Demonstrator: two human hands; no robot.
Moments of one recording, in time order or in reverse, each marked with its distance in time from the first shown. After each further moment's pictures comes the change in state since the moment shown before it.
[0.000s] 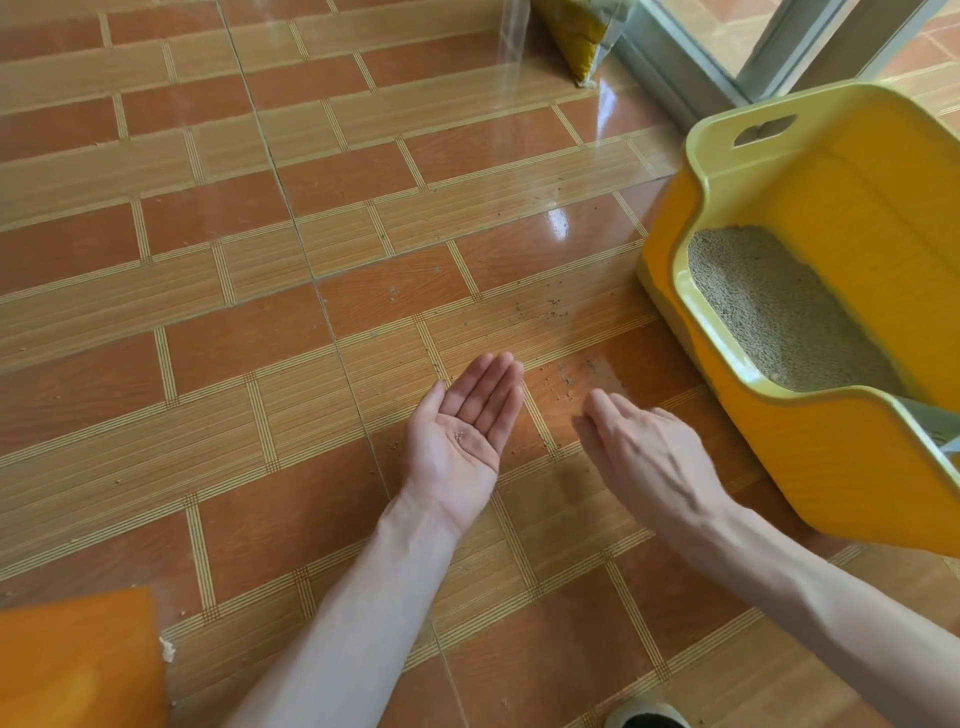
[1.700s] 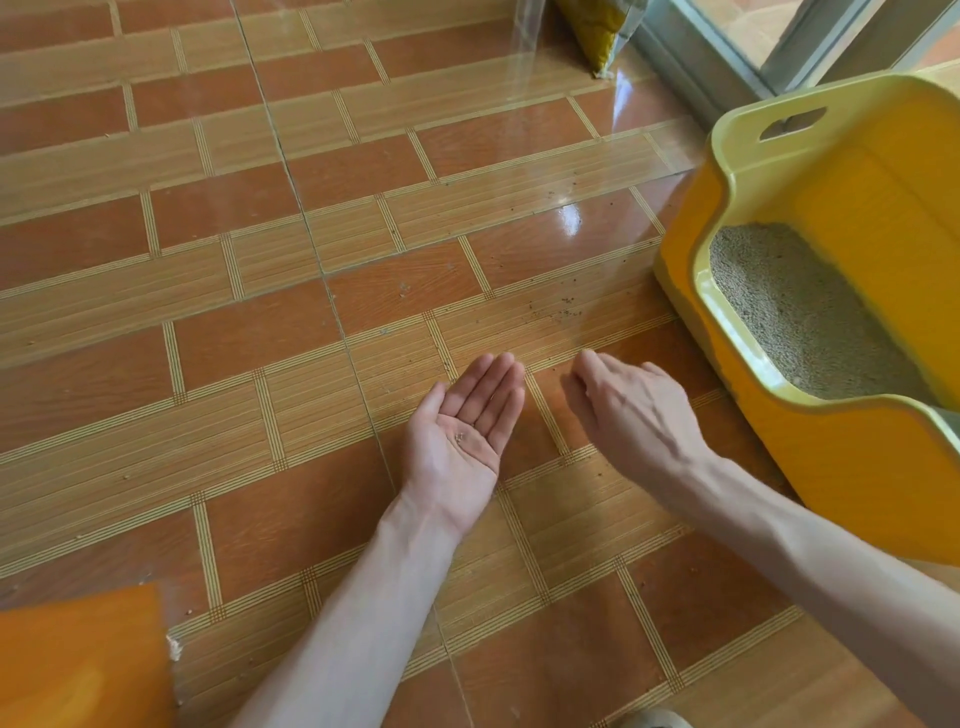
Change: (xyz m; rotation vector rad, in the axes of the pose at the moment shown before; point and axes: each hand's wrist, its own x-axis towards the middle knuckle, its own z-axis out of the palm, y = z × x) left_hand 0.001 0.008 -0.003 0.028 0.054 0.017; right_hand 0.047 -0.007 0.010 0.006 0.089 -0.063
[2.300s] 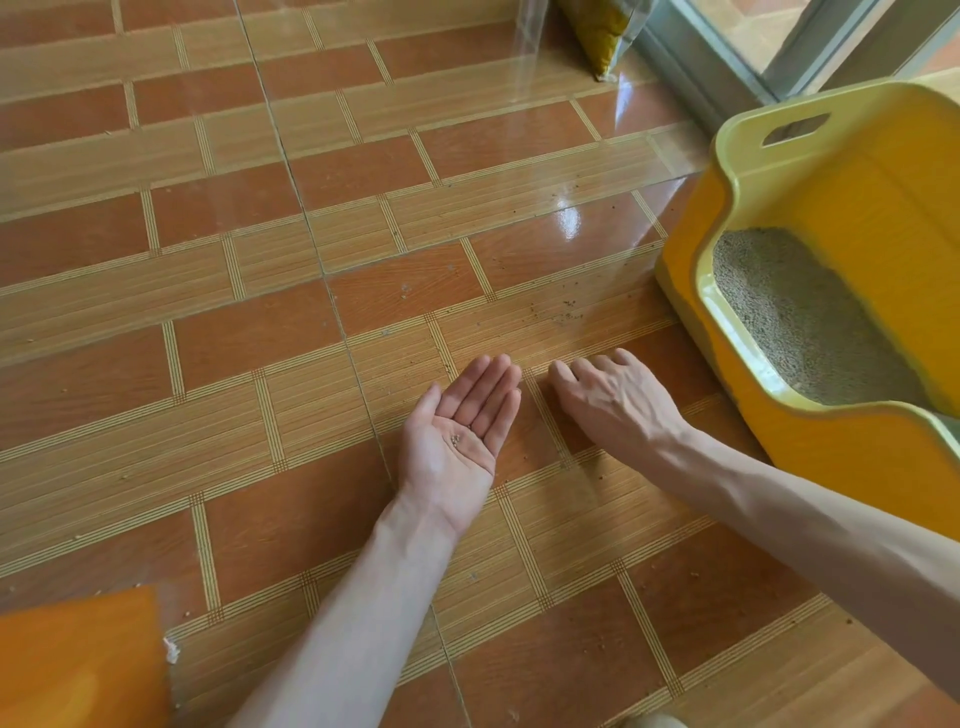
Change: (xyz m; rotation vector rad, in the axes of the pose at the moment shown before) left_hand 0.001 0.003 -0.001 0.021 0.011 0.011; right_hand 0.022 0.017 0.028 -0.373 -0.211 -0.211
